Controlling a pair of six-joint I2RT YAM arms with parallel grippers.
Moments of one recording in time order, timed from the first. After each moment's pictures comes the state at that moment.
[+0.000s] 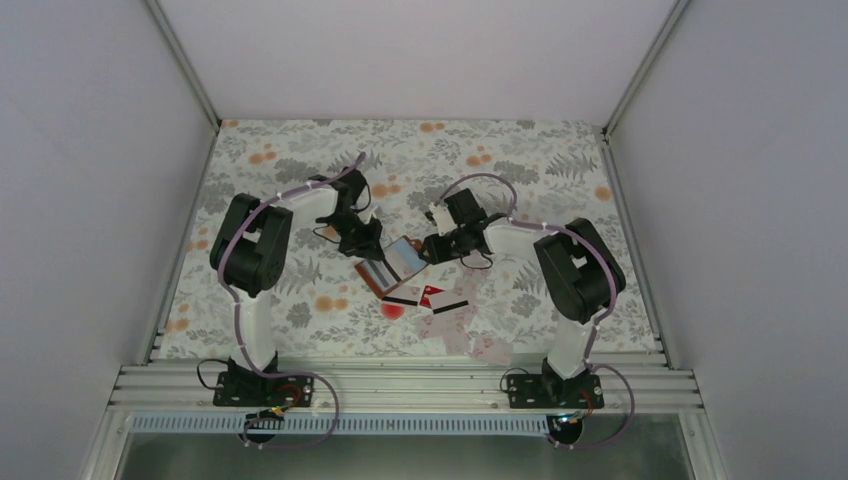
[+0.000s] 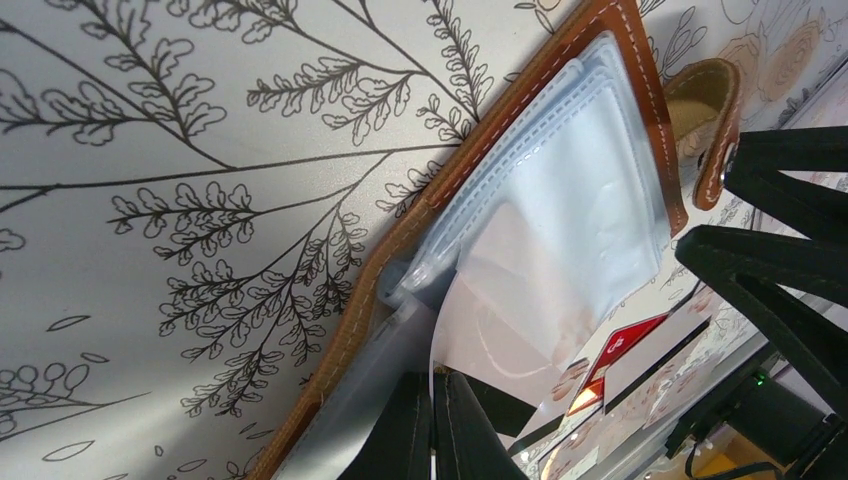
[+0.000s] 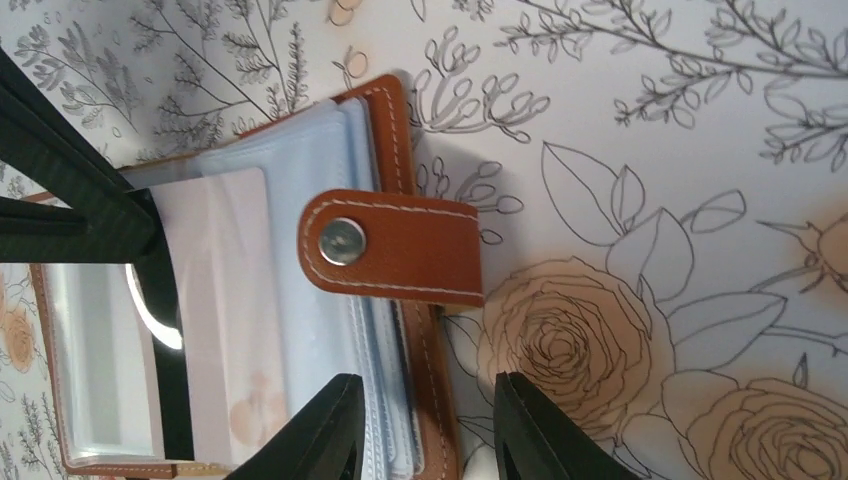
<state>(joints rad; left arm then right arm) -0.39 2.01 1.33 -0.84 0.60 -0.37 0.56 1.85 1.02 -0.22 -0.41 0.24</state>
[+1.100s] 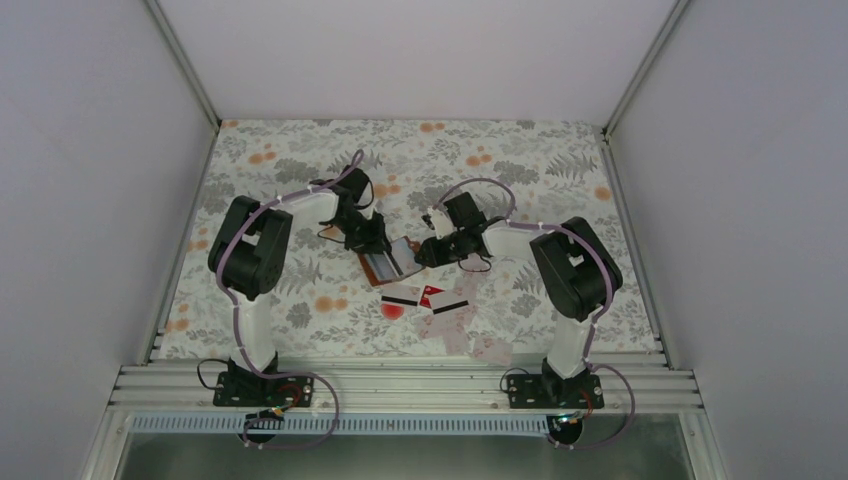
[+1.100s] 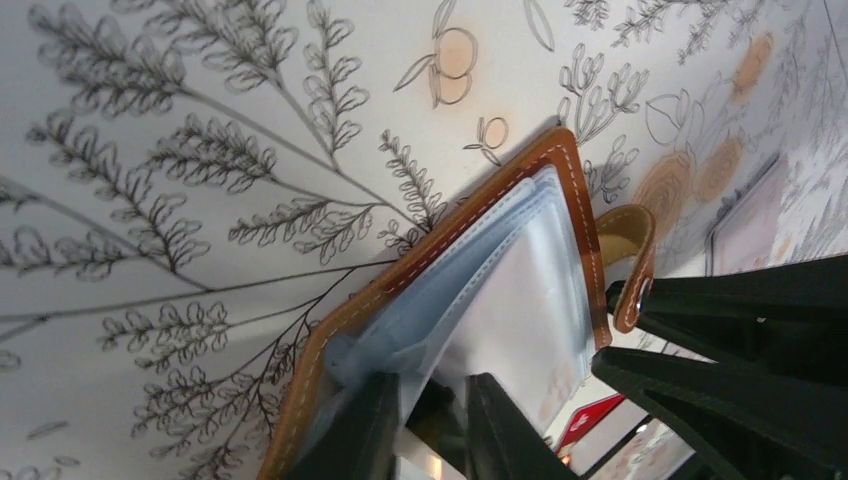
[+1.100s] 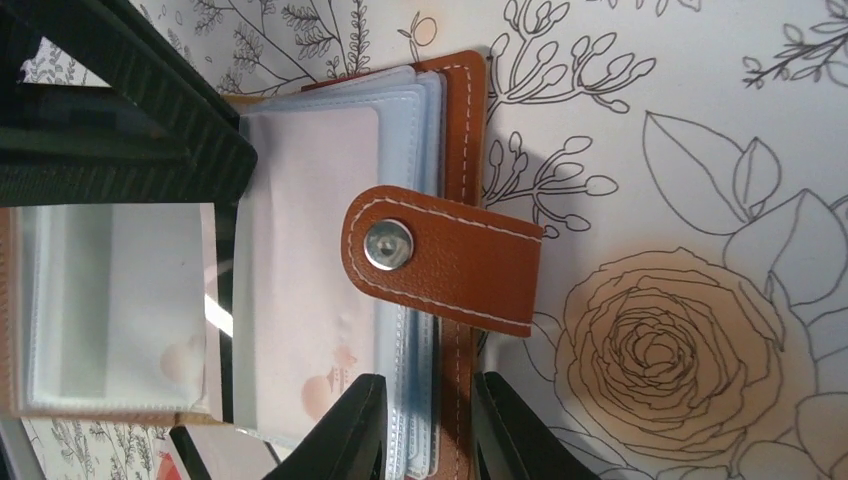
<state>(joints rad) -0.41 1.99 1.28 -0.67 0.58 -0.49 0.55 1.87 1.00 -0.17 -0.52 0.26</state>
